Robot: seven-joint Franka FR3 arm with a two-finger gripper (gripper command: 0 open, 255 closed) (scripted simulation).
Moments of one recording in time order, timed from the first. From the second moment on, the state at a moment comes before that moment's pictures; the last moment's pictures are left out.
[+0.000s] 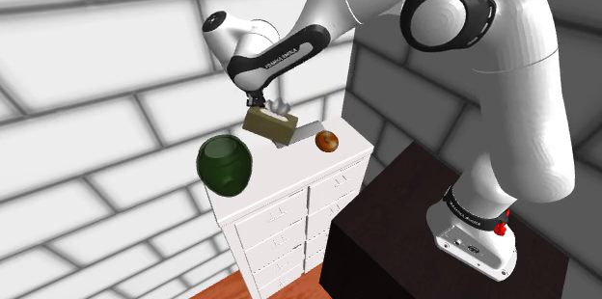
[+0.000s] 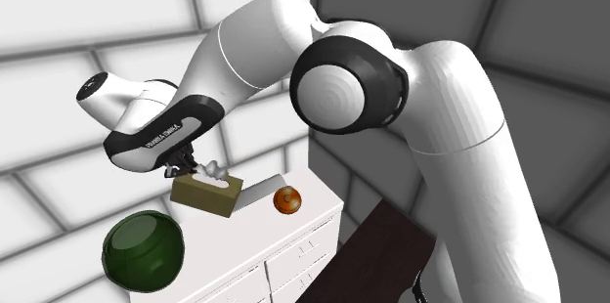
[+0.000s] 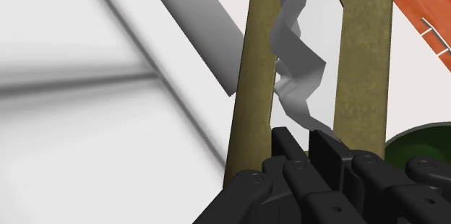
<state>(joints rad) 0.32 0.58 0.08 -1.54 -0.50 2.01 -0.08</state>
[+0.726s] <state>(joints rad) 0.33 0.65 0.07 -1.56 -0.53 2.11 -0.03</state>
